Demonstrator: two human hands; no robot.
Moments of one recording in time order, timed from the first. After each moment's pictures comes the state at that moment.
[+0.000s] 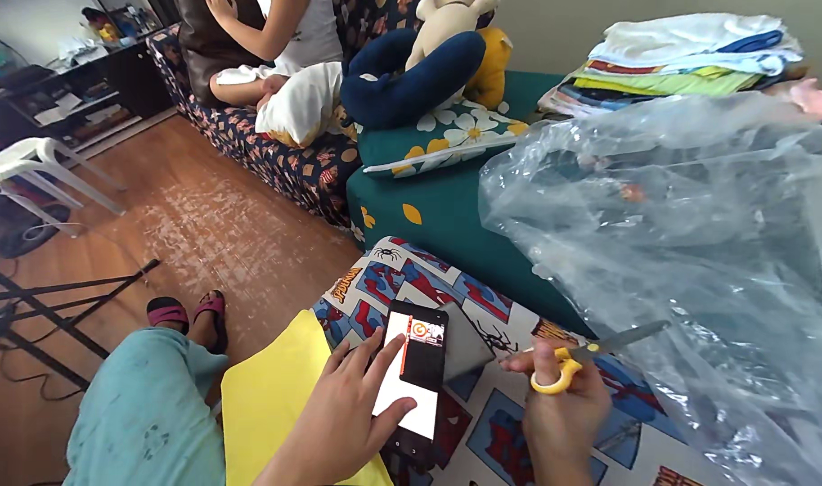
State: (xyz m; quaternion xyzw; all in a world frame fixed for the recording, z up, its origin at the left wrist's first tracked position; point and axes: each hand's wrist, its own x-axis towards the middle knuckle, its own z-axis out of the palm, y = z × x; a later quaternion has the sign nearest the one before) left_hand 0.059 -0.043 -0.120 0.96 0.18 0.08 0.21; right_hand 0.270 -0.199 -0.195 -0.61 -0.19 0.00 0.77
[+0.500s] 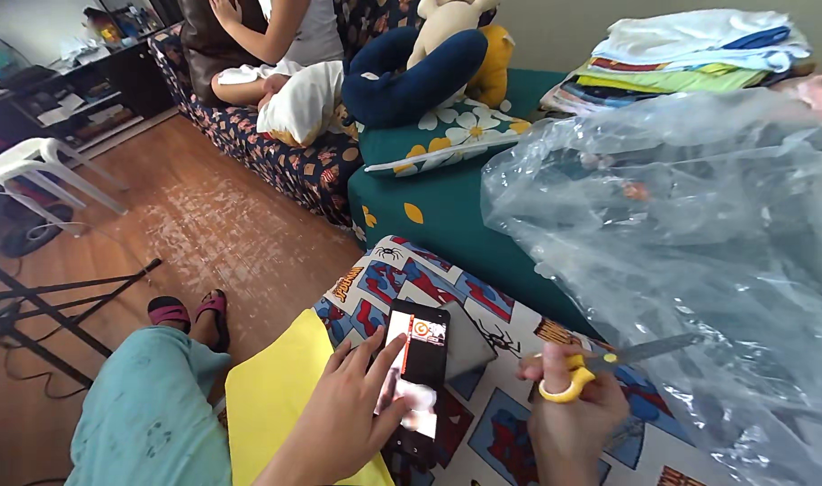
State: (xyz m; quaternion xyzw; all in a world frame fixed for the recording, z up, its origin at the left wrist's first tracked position) left_hand 0.059 -0.043 -0.120 0.96 0.18 0.07 0.21; right_hand 0.271 -0.201 -0.194 -0.60 -0.18 -0.02 0.78
